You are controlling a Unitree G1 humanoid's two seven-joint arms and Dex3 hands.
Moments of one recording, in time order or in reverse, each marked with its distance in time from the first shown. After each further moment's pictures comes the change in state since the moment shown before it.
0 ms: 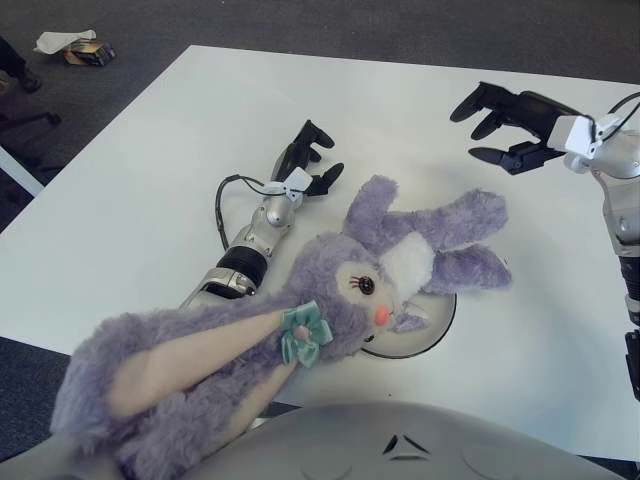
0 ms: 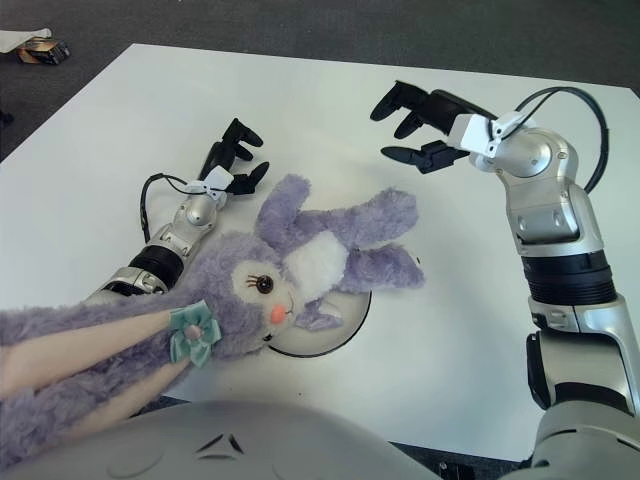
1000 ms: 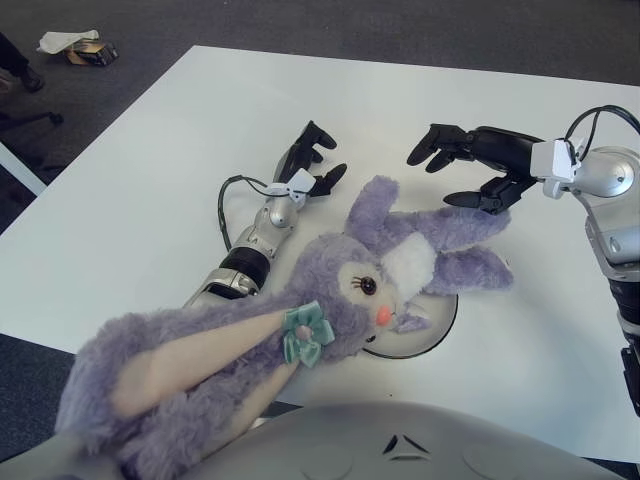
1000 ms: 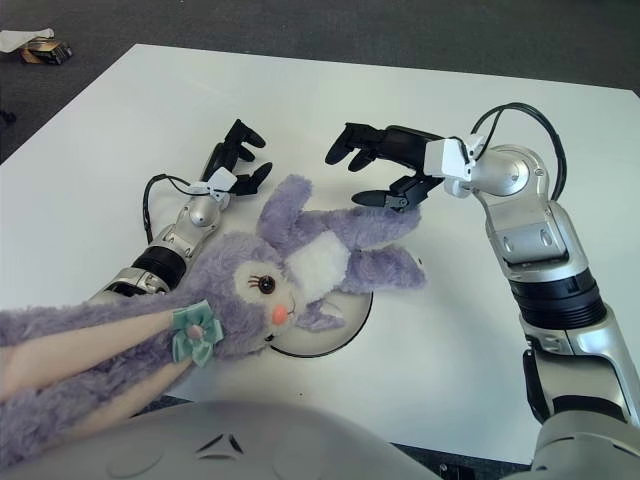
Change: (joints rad) left arm 0.002 -0.016 -0.041 0.002 0.055 0.002 0.041; right arm 0.081 -0.004 0.088 -0.256 0.149 0.070 0.227
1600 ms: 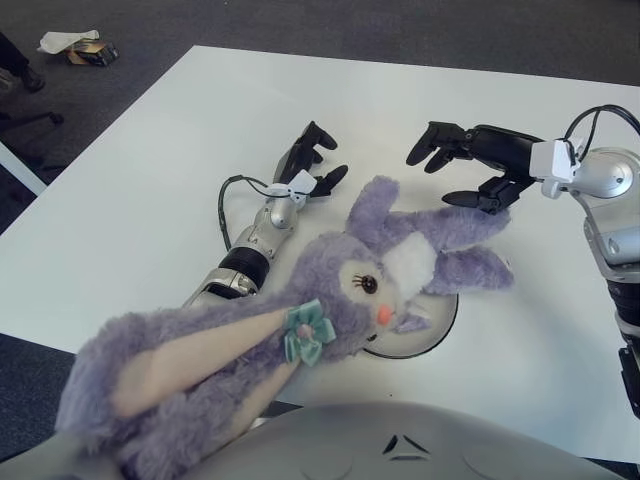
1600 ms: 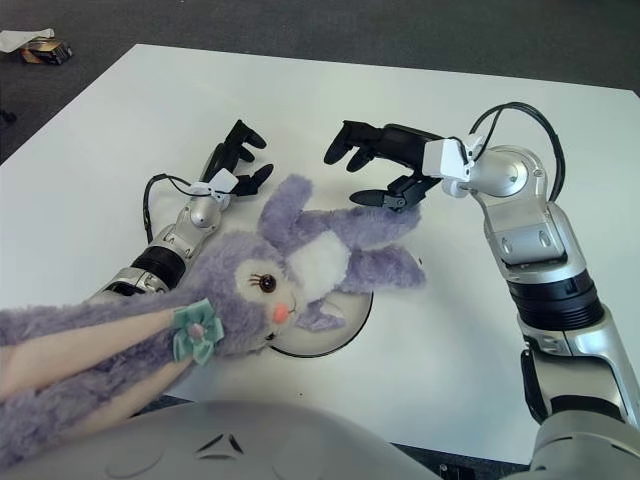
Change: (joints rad) left arm 0.000 0.000 -0.010 0.000 0.015 -0.002 0.015; right arm 0.002 0.006 -0.002 -0.018 0.000 0.002 -0.012
